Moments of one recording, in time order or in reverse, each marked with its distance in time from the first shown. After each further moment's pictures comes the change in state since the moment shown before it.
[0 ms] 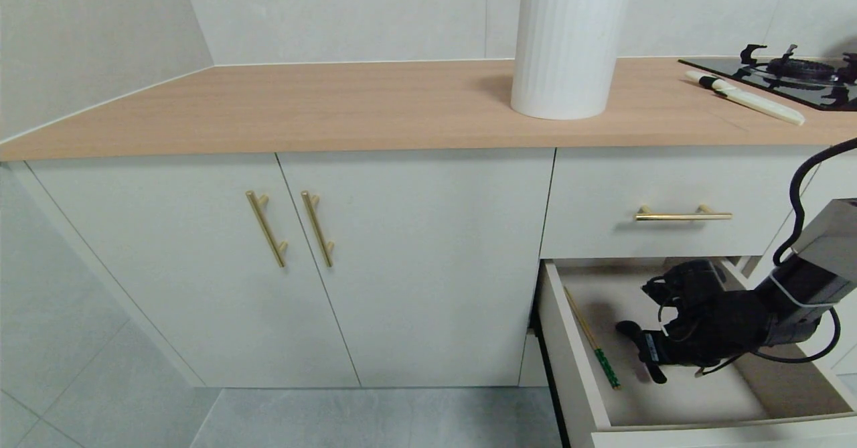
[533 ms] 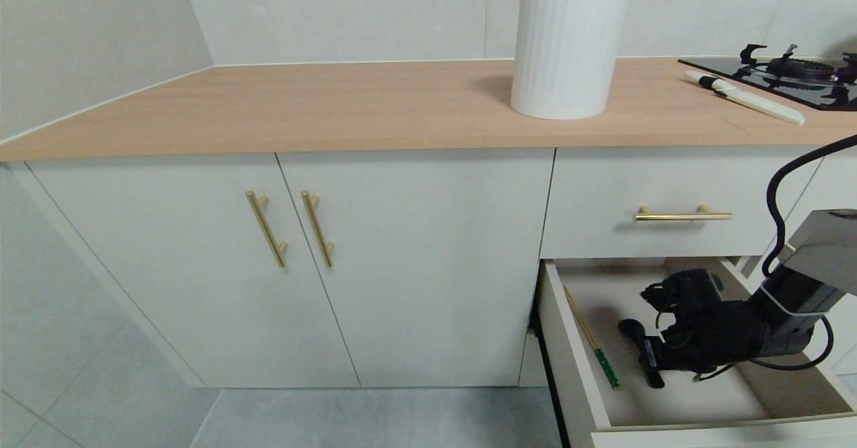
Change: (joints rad) left arm 0.000 0.000 0.000 0.000 0.000 0.000; right arm -0.002 0.047 0.031 -0.102 -0.032 -0.019
